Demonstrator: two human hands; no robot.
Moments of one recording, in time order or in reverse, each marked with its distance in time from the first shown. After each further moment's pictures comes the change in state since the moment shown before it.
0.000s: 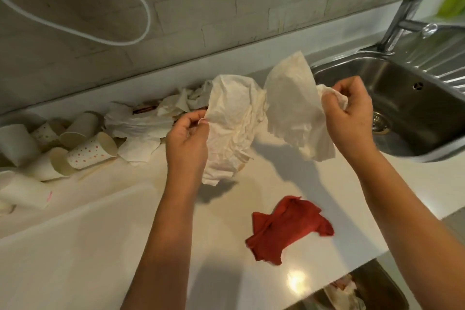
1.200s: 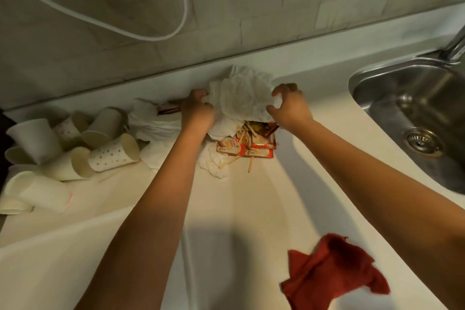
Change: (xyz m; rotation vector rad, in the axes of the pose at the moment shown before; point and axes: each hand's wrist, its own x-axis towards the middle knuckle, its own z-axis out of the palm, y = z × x) left_hand 0.163 -0.047 0.000 0.651 0.022 -0.060; right_hand 0.058 0.041 0.171 -0.522 -0.518 -0.022
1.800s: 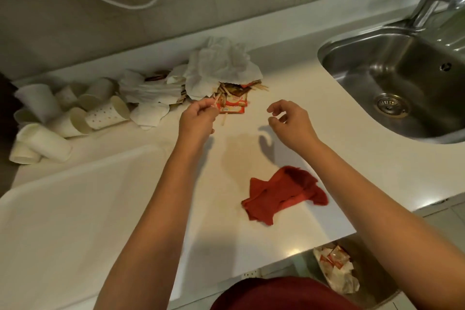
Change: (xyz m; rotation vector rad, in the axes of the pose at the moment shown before) left_hand -0.186 0.003 0.009 -0.517 -0.145 -0.109; right_hand -0.171 0.058 -0.044 0.429 -0.040 0.018
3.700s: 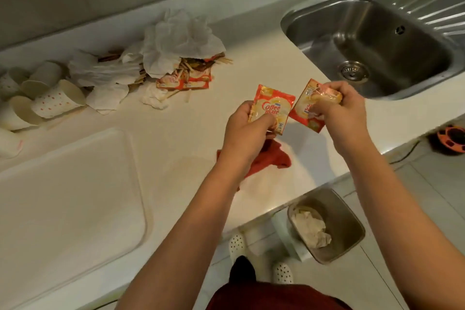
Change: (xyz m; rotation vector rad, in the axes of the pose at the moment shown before) left_hand -0.096 0.002 0.078 -0.078 -0.354 -0.070; right_hand -0.069 0.001 -0.080 0.414 0.374 0.232
